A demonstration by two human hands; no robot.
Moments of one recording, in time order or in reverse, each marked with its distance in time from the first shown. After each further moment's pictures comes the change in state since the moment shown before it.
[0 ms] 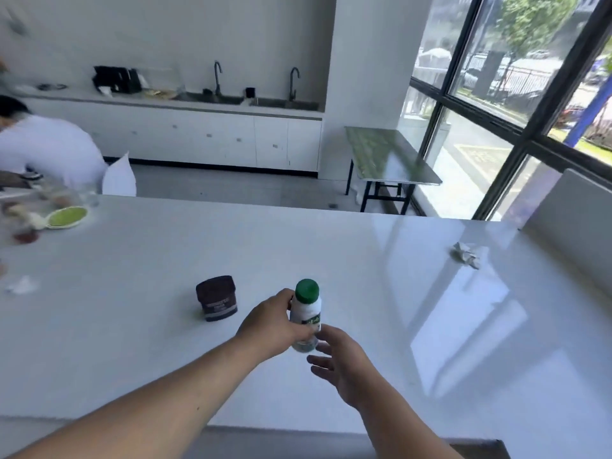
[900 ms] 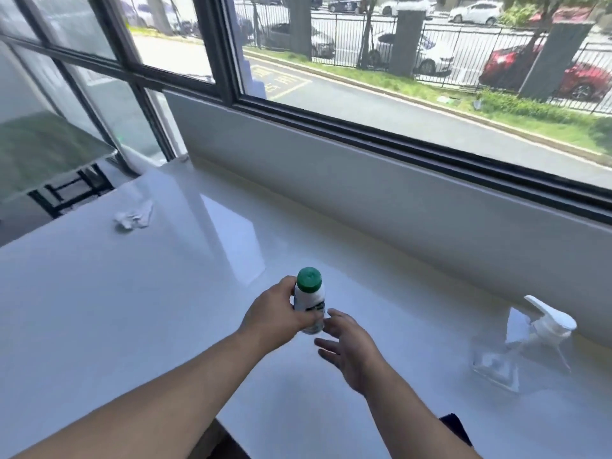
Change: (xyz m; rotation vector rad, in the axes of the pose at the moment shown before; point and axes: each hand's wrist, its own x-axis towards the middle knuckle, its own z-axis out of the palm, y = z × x) left_hand -0.174 0.410 0.567 0.181 -0.750 0.555; right_hand -0.295 0.204 -0.585 0.787 0.739 -0.103
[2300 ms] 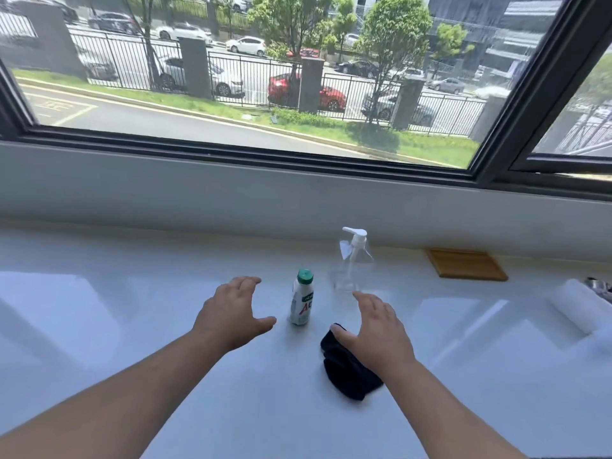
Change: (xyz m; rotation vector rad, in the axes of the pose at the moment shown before) left_hand -0.063 0.038 0.000 0.542 -0.234 0.586; right_hand -0.218 0.067 -0.075 -1.167 0.978 -0.277
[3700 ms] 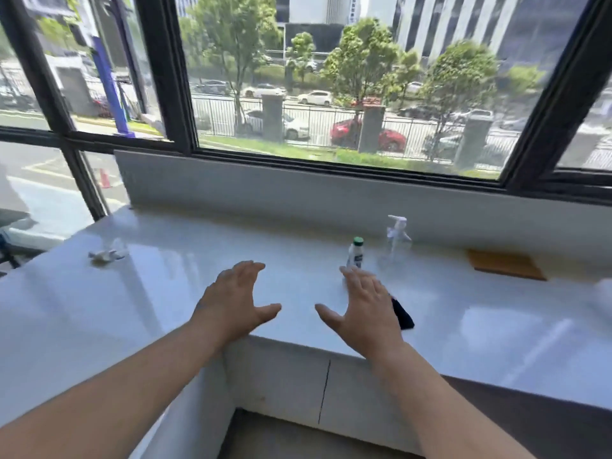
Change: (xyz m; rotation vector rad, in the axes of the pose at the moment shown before) left_hand -0.369 -0.032 -0.082 0.028 0.225 -0.121; right_hand -0.292 -0.116 -0.020 0.084 0.175 -0.403
